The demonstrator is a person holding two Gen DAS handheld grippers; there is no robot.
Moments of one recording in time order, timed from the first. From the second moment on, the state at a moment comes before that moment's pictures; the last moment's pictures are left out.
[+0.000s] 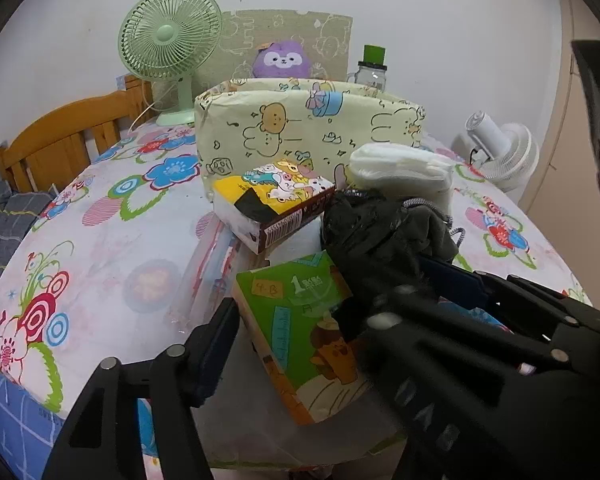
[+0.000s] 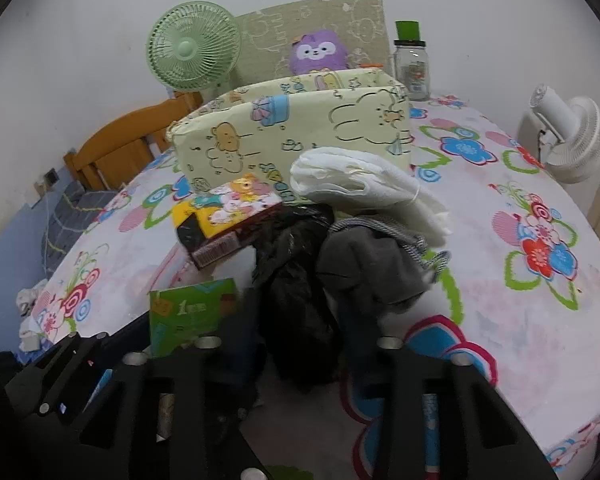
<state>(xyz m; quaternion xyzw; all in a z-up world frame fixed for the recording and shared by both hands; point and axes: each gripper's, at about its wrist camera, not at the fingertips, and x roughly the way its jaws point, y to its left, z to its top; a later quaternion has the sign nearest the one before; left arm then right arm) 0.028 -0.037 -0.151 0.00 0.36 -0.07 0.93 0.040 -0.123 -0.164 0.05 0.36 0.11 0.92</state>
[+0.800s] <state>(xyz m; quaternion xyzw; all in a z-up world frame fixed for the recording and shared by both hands) 0.018 -0.036 -0.123 -0.01 0.33 -0.08 0.94 0.026 -0.125 -0.131 0.04 0.33 0.09 0.94</state>
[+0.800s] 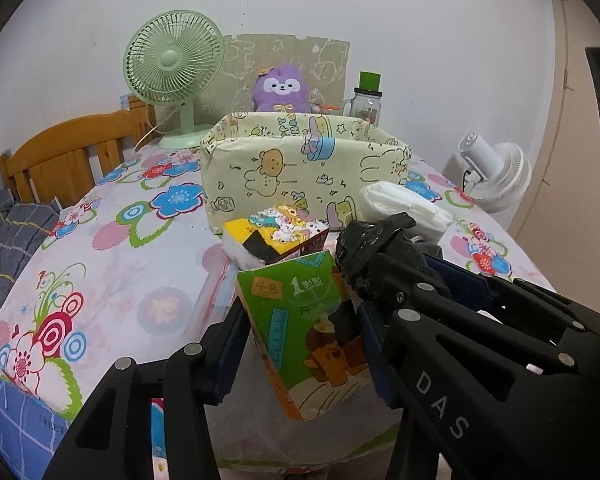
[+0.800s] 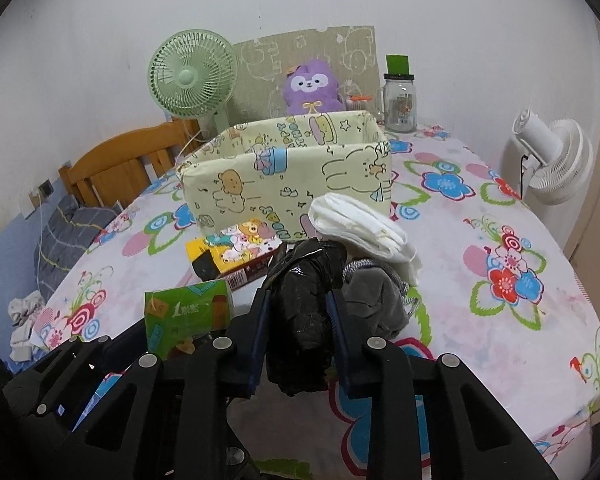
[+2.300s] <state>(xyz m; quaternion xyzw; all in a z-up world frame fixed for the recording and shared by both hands) 0.043 -0.032 -0.040 -0.01 0.29 -0.10 0.95 0.045 -0.118 -0.044 0.04 0.28 0.06 0.96</state>
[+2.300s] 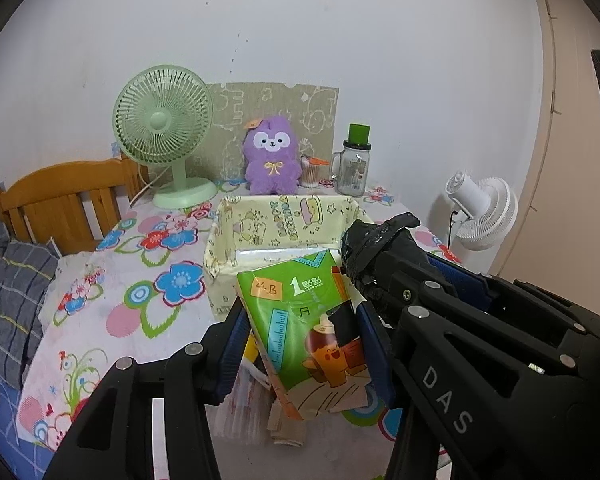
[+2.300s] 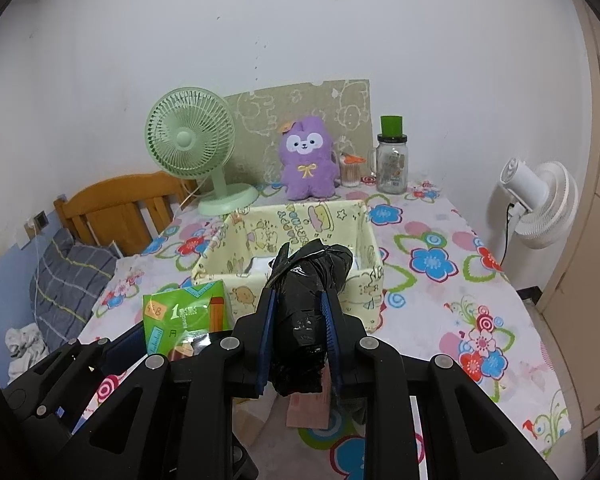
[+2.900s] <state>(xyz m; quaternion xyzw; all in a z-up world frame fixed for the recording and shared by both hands) 0.061 -0.033 -0.010 0.00 0.26 -0.10 0.96 0.061 -0.121 -0.011 0.03 0.25 0.06 0.96</state>
